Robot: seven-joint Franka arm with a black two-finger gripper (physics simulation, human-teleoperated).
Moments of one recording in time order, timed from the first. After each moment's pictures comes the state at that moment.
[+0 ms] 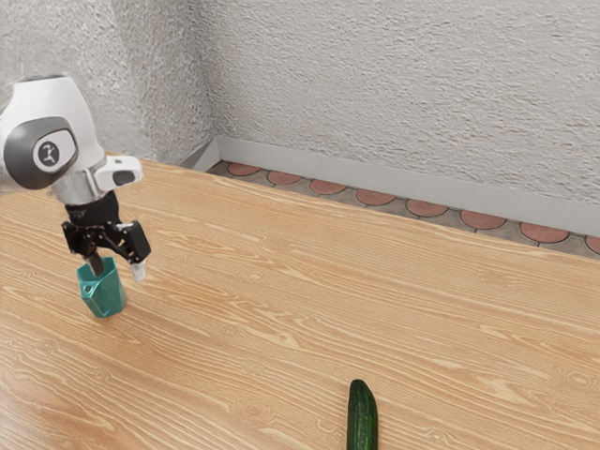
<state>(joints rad) 0.08 -0.30 0.09 -2.34 -0.08 1.93 0.07</state>
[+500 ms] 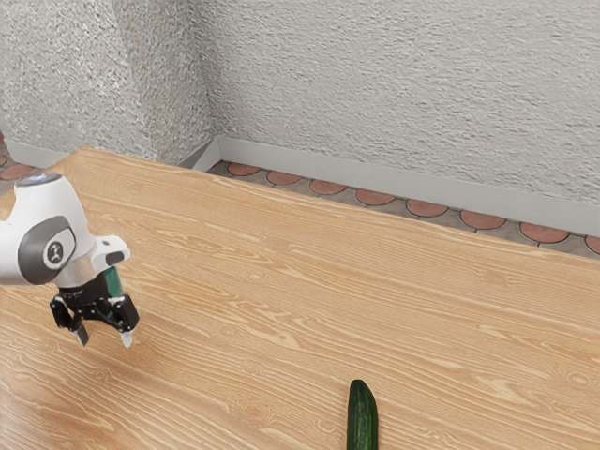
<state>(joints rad) 0.21 -0.17 0.10 -2.61 -0.05 2.36 -0.01</state>
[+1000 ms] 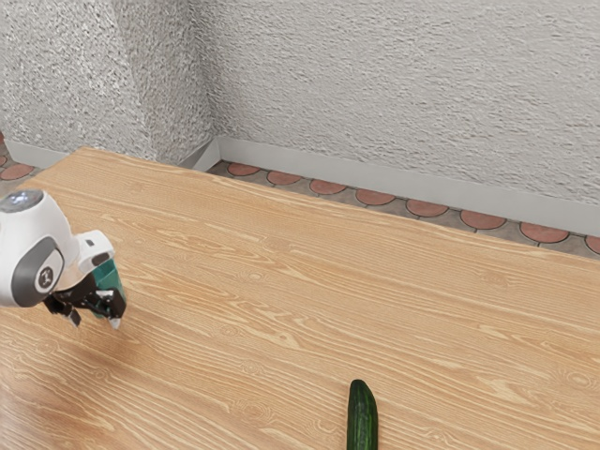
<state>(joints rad) 0.32 -0.05 0.10 -2.62 0.08 2.75 -0.03</state>
